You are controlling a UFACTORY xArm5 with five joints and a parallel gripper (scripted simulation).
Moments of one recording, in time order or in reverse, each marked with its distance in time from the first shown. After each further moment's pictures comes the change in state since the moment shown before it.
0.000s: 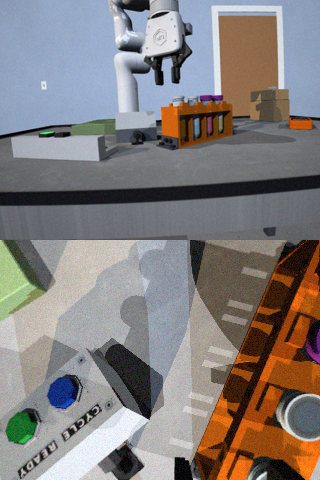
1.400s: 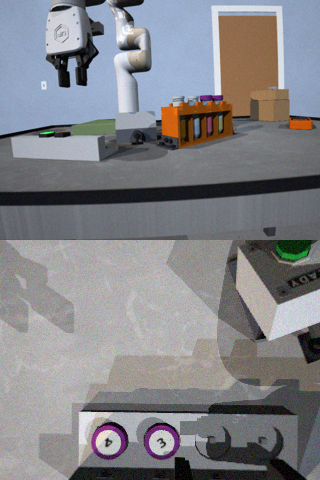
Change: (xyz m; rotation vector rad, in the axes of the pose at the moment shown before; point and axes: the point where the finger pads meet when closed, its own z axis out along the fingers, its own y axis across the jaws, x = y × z) arm -0.164 -0.164 0.000 -0.005 -0.005 -0.343
